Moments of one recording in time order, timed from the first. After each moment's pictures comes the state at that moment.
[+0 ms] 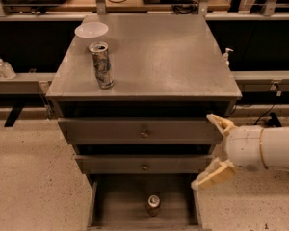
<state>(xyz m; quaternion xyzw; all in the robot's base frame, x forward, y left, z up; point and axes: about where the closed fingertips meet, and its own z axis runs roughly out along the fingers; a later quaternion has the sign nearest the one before) 0.432 -0.153 0.788 -0.55 0.71 0.16 0.41</state>
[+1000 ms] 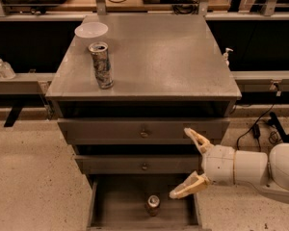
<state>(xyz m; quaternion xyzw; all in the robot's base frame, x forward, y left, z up) 0.443 -0.101 0.719 -0.53 0.64 0.25 0.50</state>
